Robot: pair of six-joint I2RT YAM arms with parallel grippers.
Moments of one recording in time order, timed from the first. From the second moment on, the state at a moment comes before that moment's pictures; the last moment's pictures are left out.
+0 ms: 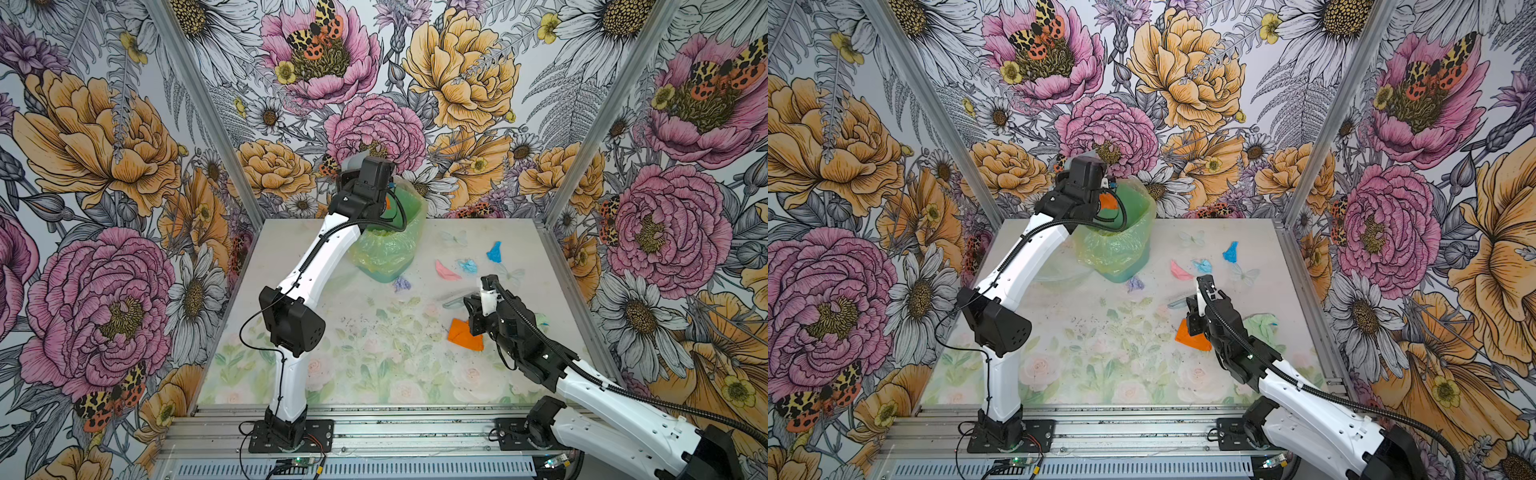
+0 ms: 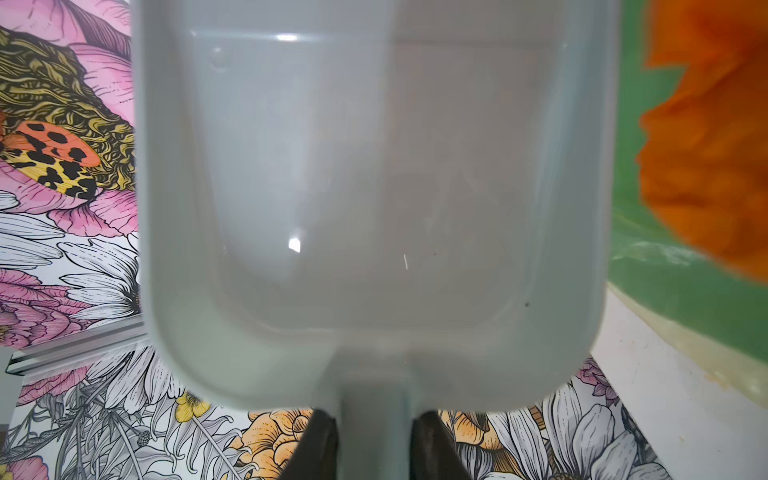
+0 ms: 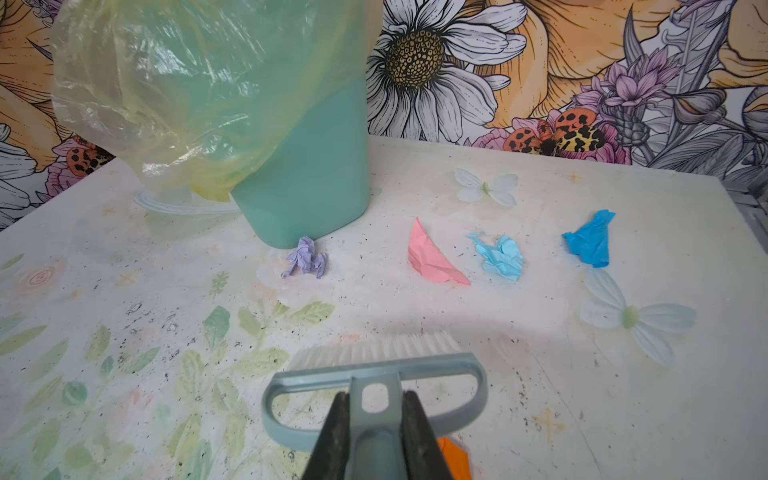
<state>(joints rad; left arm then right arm) -0.49 2.04 2.31 -0.73 -1.00 1.29 0.65 0.85 0.53 -0.12 0.24 0.19</state>
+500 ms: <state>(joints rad) -0.49 2.04 2.31 -0.71 -0.95 1.27 0.65 0.85 0.53 -0.12 0.24 0.18</state>
